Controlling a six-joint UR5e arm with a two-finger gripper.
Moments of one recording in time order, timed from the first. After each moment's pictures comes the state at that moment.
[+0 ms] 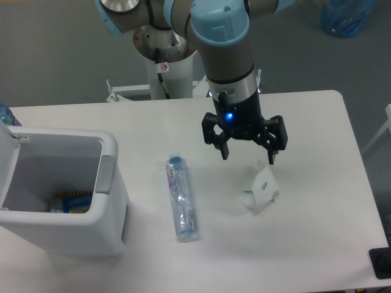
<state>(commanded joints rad) 2.47 -1.77 -1.48 -1.07 1.66 0.80</state>
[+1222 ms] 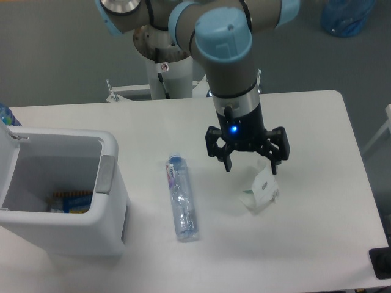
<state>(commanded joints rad) 2.47 -1.83 -1.55 -0.99 1.66 0.77</state>
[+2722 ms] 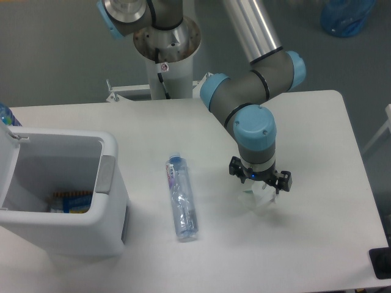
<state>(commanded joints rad) 2.55 -2.04 -1.66 -0.91 1.74 0.96</state>
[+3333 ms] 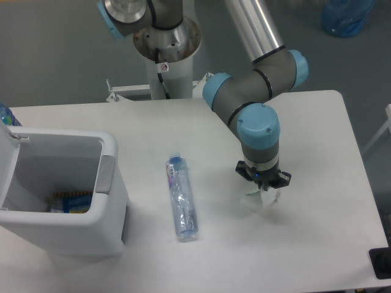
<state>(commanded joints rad) 2.56 -2.02 -1.65 -0.92 1.73 0.95</state>
